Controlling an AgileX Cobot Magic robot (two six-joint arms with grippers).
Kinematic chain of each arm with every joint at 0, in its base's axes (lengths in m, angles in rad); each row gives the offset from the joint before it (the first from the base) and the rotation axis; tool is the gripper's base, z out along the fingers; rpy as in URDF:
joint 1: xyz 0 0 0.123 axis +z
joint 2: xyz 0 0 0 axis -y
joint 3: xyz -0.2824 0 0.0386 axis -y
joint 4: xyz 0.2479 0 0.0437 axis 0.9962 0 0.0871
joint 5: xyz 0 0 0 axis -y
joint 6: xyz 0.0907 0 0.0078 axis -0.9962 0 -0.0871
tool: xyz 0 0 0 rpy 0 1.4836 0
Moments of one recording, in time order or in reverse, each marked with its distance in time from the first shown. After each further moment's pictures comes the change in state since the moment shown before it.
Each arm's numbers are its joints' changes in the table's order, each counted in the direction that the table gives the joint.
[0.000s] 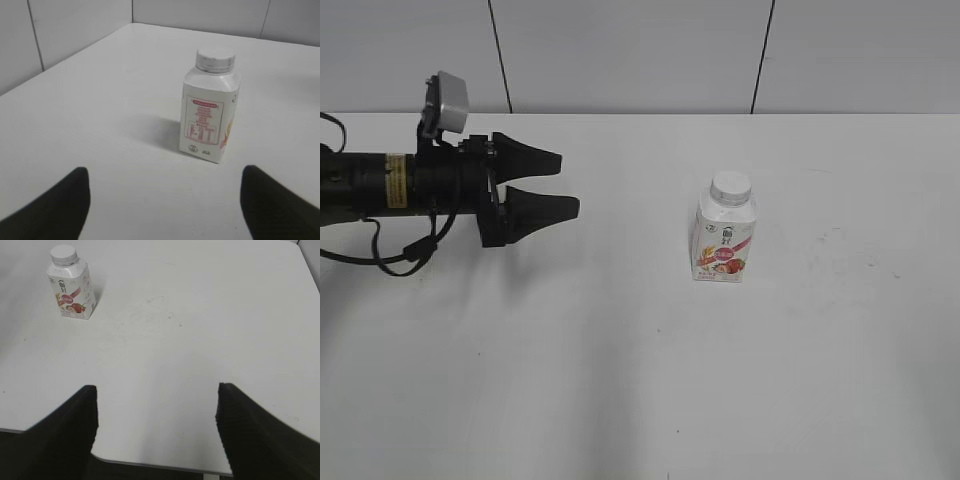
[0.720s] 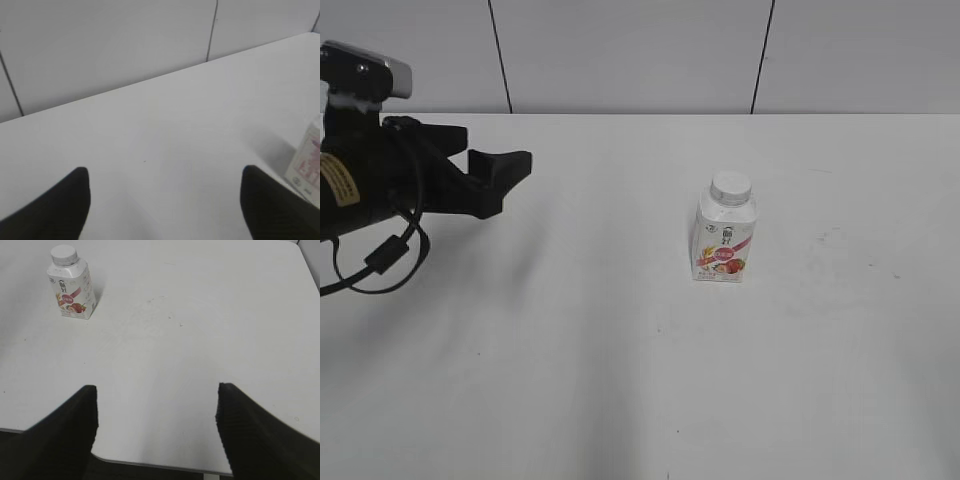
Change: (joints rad) left arm -0.193 0.491 -0.458 -0.923 -0.473 -0.337; right arm 0.000 0.000 0.000 0.000 0.000 0.000
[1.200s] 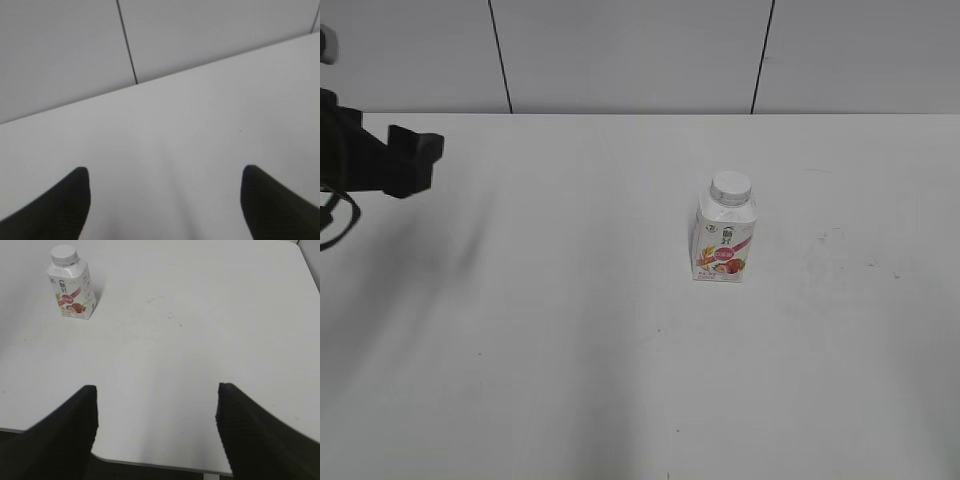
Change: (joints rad) left arm 0.032 0.220 -0.001 -0.445 -0.385 -0.434; right arm 0.000 0.000 0.000 0.000 0.000 0.000
